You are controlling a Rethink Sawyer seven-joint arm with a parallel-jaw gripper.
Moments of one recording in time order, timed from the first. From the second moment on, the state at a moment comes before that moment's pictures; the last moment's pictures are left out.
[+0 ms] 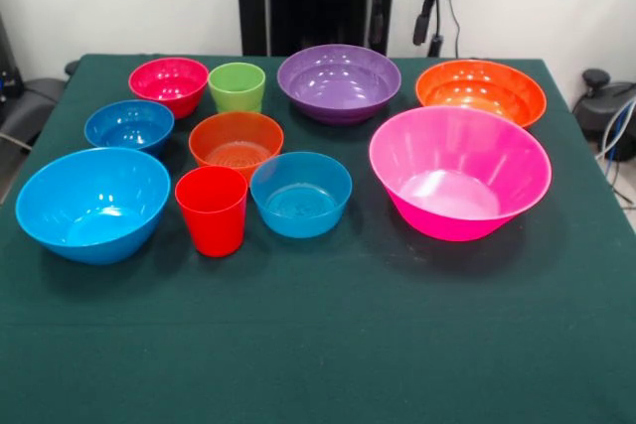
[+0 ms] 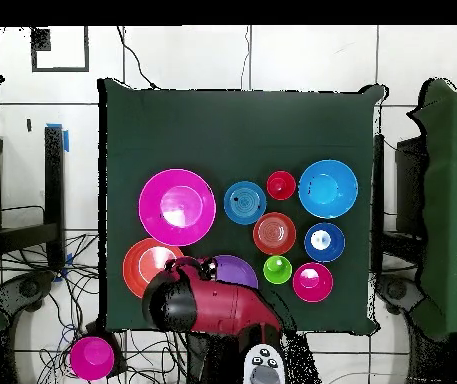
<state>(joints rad) -0.09 -0.85 -0.06 2.15 -0.01 0.18 1.59</state>
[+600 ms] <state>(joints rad) -0.15 -0.89 -0.06 2.15 -0.04 0.18 1.59</state>
